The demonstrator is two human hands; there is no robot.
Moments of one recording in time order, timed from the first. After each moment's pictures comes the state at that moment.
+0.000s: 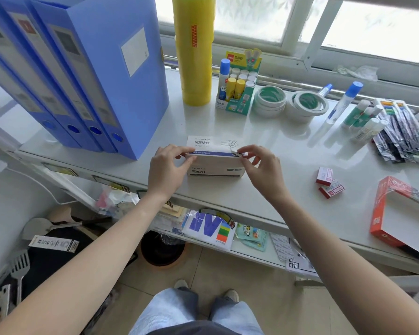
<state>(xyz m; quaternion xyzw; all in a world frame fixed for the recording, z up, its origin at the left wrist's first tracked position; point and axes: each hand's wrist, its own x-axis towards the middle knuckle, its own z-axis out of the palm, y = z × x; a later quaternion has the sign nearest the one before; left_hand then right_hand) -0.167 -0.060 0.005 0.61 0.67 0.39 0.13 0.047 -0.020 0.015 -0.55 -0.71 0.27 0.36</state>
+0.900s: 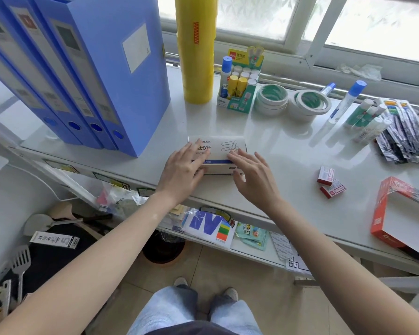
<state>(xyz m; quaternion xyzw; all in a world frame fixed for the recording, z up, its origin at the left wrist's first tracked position) -0.157 -0.060 -0.014 0.76 0.63 0.15 0.04 0.044 -0.034 -0.004 -0.48 -0.84 0.11 0.22</state>
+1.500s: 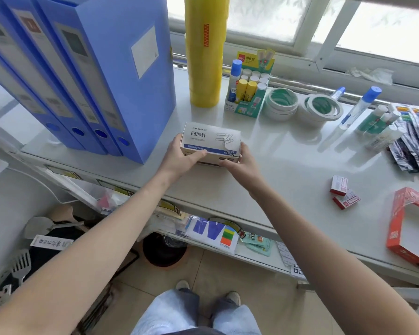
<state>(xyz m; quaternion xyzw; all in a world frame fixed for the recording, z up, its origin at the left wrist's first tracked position) -0.186 -0.012 0.003 0.48 0.66 0.41 0.41 -0.015 -0.001 0.015 -0.54 -0.57 0.52 0.32</state>
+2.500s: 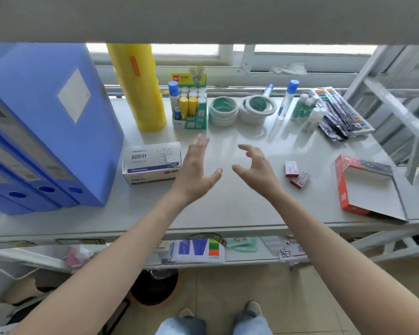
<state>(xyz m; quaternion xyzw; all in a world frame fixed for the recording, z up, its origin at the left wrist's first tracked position) -0.093 0.000 0.029 0.76 0.52 0.30 0.26 0.073 -0.014 0.038 -0.67 -0.60 0.30 0.32</state>
